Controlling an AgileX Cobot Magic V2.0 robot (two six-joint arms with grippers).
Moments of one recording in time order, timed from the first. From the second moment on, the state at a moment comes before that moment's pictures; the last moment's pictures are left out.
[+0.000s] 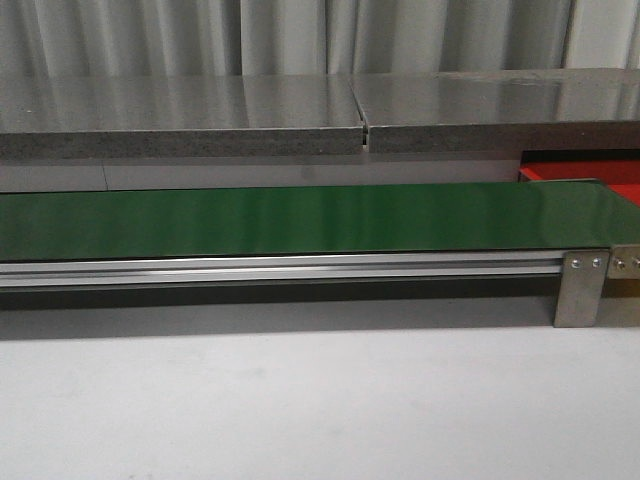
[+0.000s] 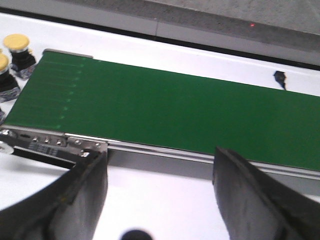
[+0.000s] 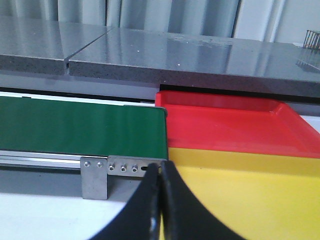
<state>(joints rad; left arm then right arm) 0.02 0.63 -0.57 -0.05 0.53 -0.16 -0.03 -0.01 0.03 -0.18 0.09 0.13</state>
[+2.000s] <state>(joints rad) 0.69 1.93 -1.35 -0.19 0.88 -0.20 -0.03 -0.01 0.03 -0.18 0.09 0.13</state>
